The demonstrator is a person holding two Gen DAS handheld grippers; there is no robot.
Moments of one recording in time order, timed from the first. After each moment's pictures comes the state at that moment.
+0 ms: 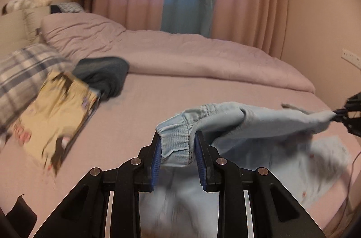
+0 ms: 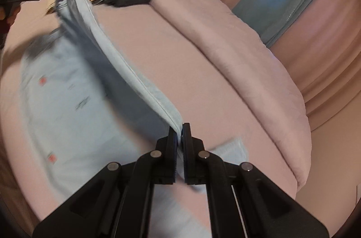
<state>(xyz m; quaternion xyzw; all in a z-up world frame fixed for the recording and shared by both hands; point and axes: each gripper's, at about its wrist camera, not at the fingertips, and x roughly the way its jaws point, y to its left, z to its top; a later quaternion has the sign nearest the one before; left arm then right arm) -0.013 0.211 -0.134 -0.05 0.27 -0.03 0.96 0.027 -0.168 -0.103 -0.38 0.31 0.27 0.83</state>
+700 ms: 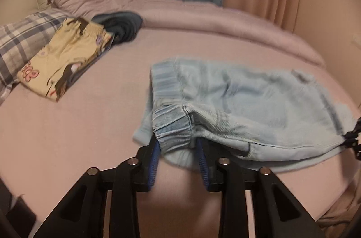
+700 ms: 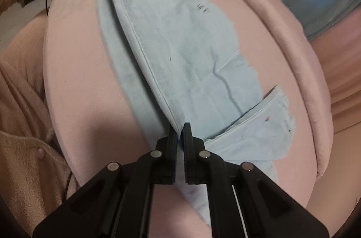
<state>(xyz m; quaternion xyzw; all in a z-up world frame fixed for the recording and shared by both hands) -0.050 0.214 -0.216 -0.05 0.36 0.01 0.93 -0.054 -0.151 -0.212 -0.45 0.38 0.32 0.74</state>
